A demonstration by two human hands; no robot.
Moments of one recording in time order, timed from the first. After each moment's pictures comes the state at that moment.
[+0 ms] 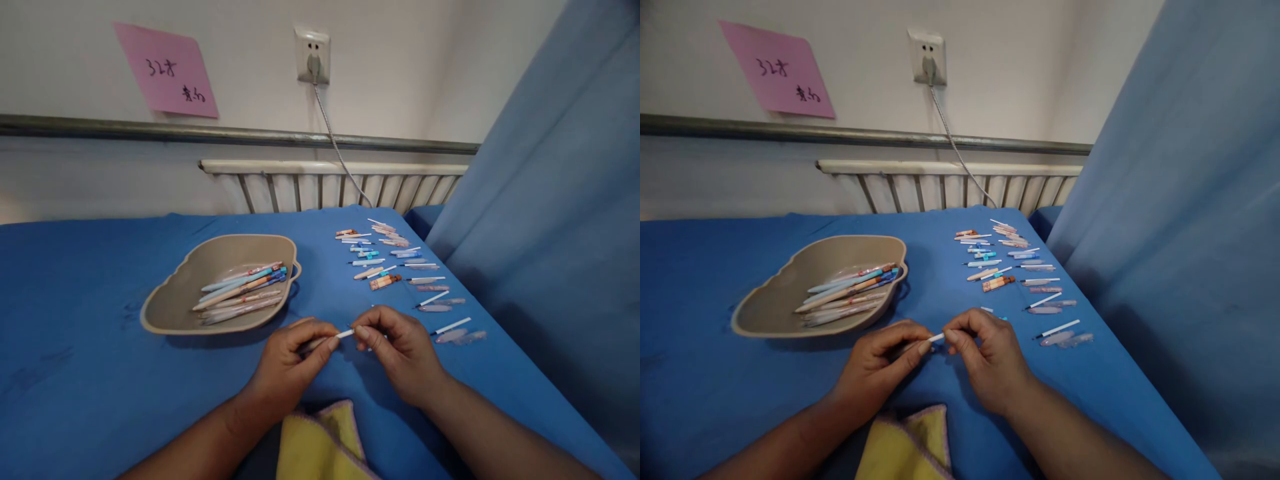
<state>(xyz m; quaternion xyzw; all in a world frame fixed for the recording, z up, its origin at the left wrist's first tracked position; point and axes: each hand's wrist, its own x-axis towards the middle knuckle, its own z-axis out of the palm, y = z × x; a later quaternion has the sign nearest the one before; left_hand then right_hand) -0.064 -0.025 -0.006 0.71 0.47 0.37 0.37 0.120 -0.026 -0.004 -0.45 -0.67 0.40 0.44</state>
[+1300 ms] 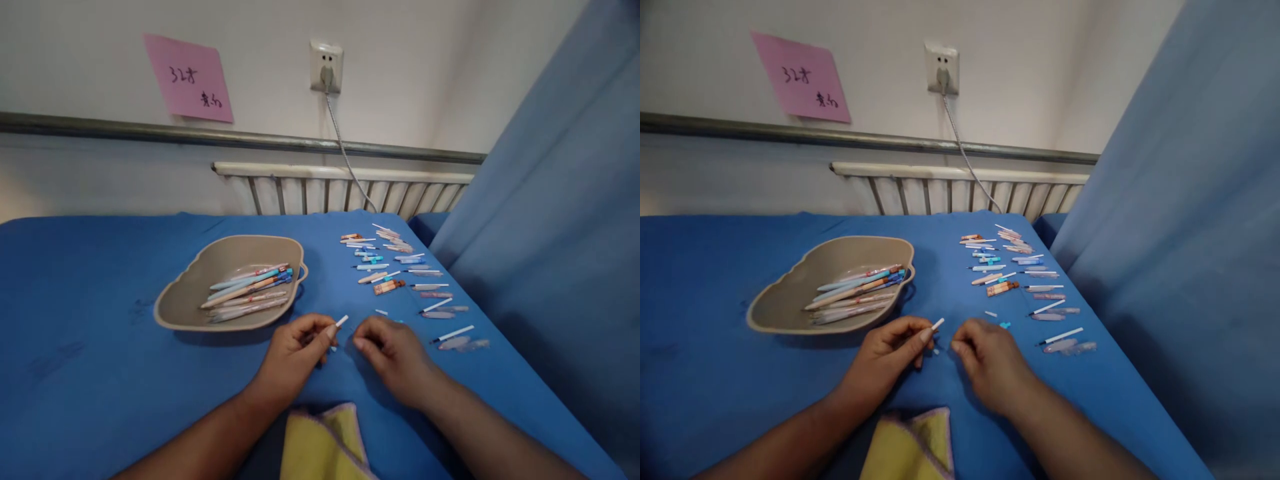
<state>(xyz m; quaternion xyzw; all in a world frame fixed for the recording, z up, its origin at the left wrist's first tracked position) -0.058 -0.024 -0.007 0.57 0.52 0.41 0.49 0.122 -0.019 -0.017 -0.47 -0.75 0.34 0.30</state>
